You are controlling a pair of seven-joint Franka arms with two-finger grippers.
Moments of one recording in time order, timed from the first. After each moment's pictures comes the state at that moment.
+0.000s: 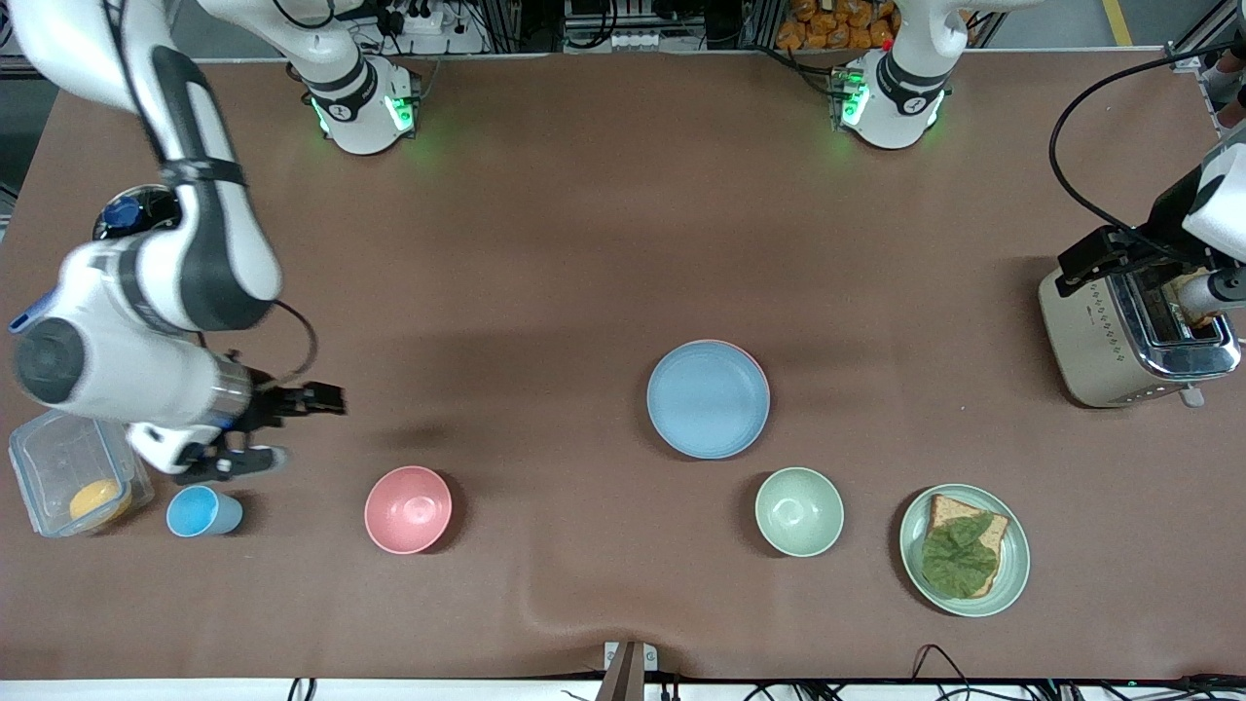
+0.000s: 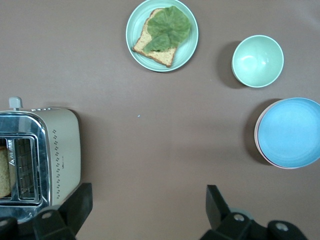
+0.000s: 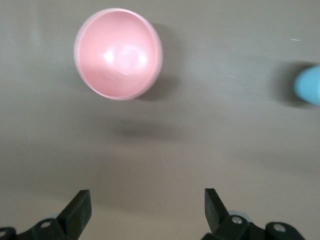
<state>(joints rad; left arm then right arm) -0.11 0.02 0.06 -1.60 0.00 1.66 -0.12 0.04 0.42 0.00 -1.55 0.12 1.87 -0.17</state>
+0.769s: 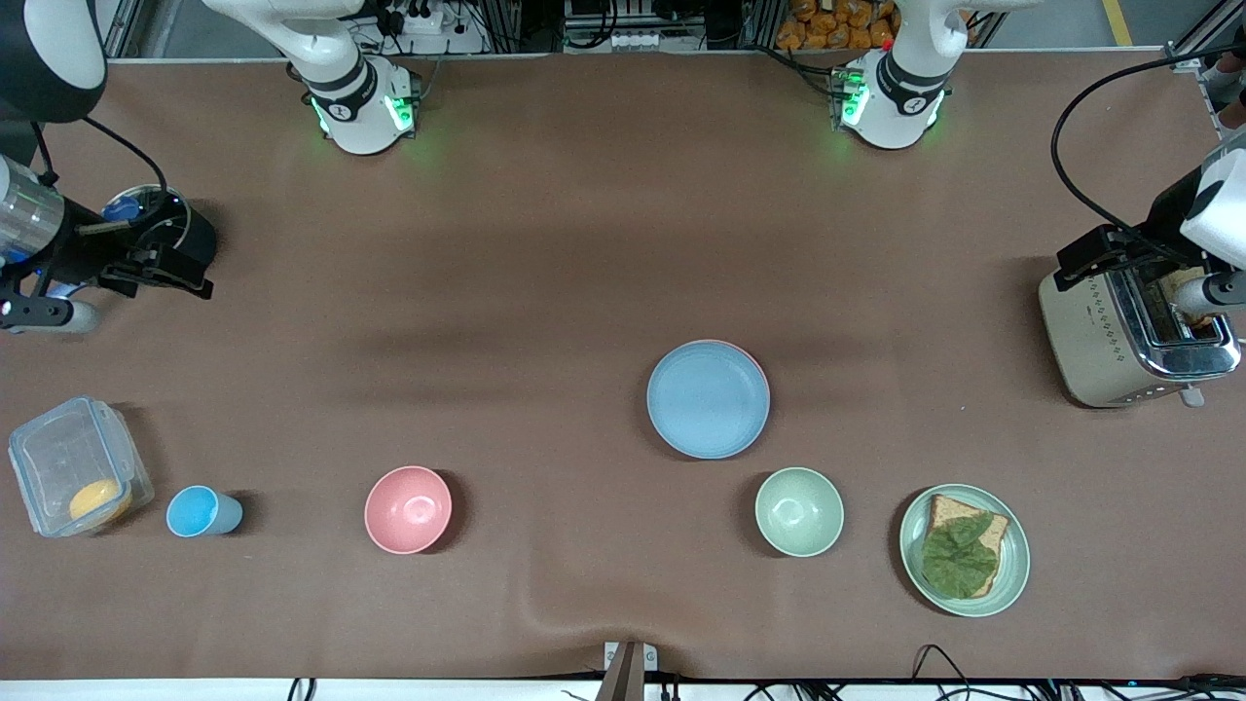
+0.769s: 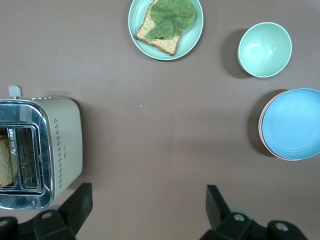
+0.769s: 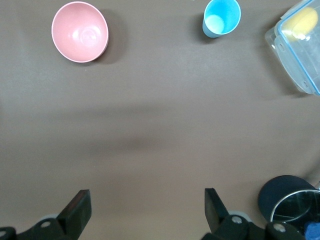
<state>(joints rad) -0.11 0.03 0.07 -1.59 0.00 1.62 -0.12 -0.03 0.02 0.01 -1.68 0.04 1.64 0.04</state>
